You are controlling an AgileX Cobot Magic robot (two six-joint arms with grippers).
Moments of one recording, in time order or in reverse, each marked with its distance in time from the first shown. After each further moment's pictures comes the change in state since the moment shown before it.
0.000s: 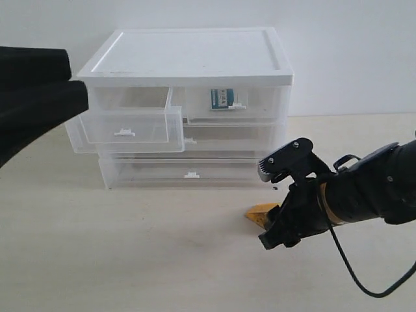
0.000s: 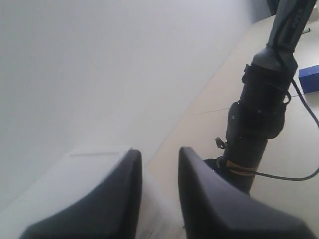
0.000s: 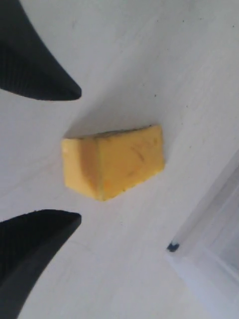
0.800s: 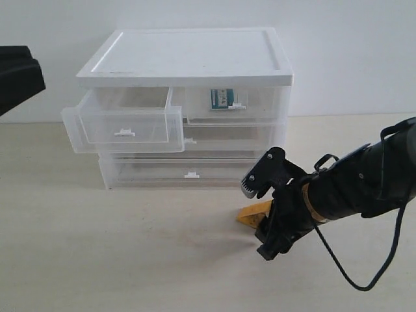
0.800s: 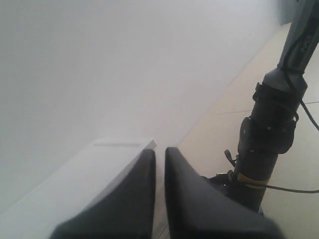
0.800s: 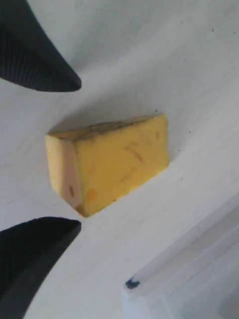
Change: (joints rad) left arm 0.000 -0.078 0.028 -0.060 0.088 0.016; right arm -0.002 0.119 -0.086 0.000 -0.039 -0.263
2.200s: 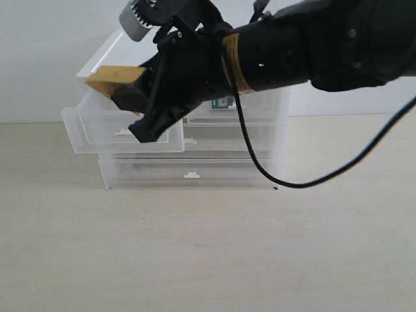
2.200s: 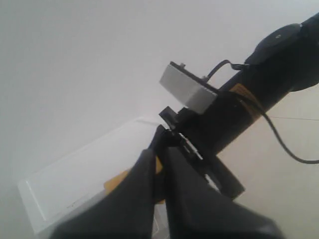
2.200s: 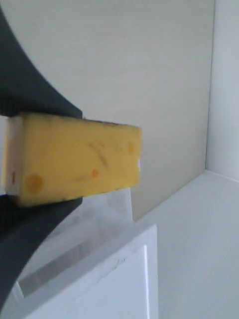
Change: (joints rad) left arm 0.000 -0.089 0.002 -0.064 0.208 -0.068; right arm 0.217 -0.228 -0.424 -0.009 -0.334 0.065
